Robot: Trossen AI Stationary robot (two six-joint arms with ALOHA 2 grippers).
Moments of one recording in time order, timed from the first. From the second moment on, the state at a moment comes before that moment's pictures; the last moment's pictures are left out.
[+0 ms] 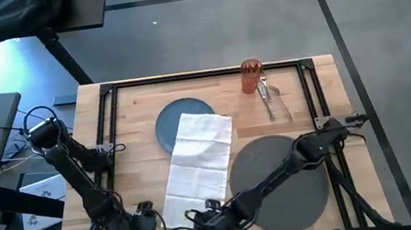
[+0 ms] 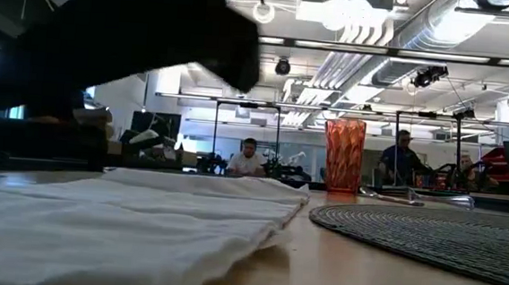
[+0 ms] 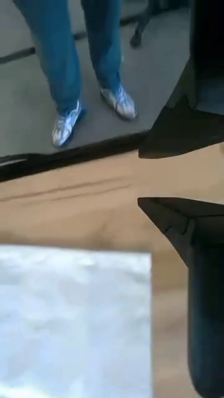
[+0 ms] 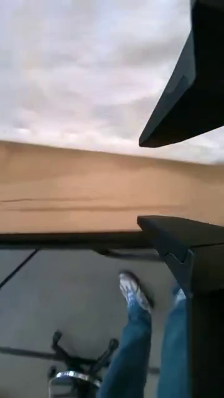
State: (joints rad) left arm -1.02 1.48 0.84 -0.33 -0.20 -0.80; right arm 0.53 2.48 2.11 -0.52 0.09 0.61
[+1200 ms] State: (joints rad) left arm -0.97 1.80 0.85 -0.10 -0.34 -0.44; right arm 0.55 2.54 2.36 -0.93 0.00 1.05
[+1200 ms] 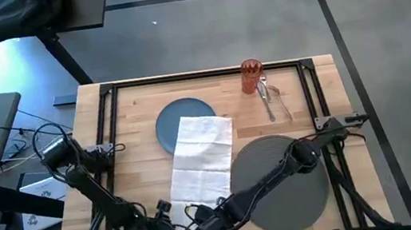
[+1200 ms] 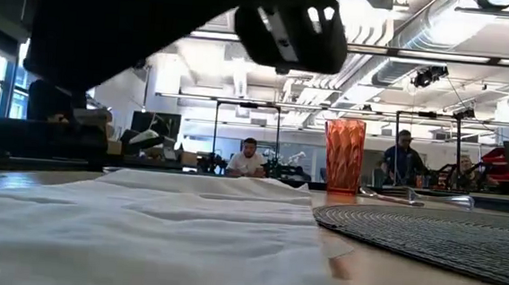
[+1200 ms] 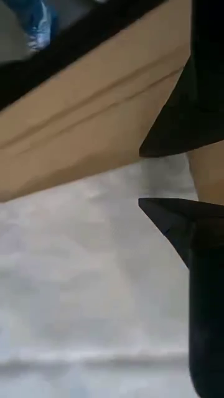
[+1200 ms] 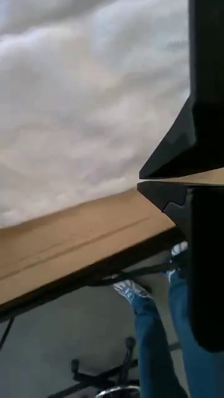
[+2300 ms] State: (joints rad) left arm -0.90 1.59 0.84 -0.40 -0.40 -1.09; right arm 0.59 2.58 2.24 -0.74 0.17 0.54
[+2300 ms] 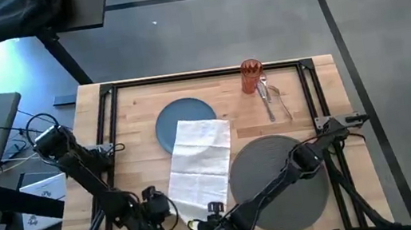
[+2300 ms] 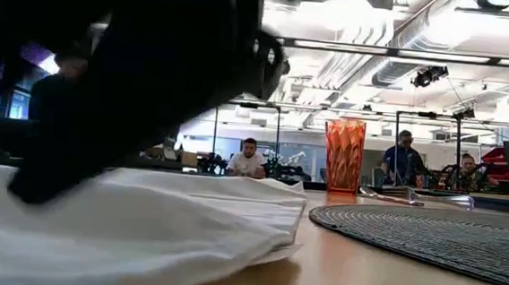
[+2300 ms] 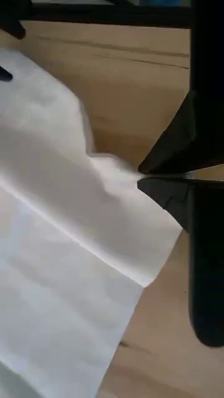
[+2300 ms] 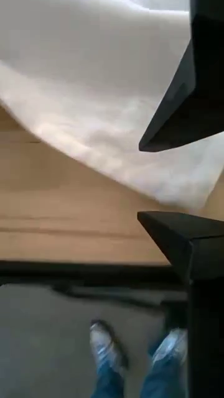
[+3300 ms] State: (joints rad) left arm -1.03 1.32 0.90 -0.40 -0.22 -0.90; right arm 0.58 2.42 2.35 -0.69 0.16 0.99
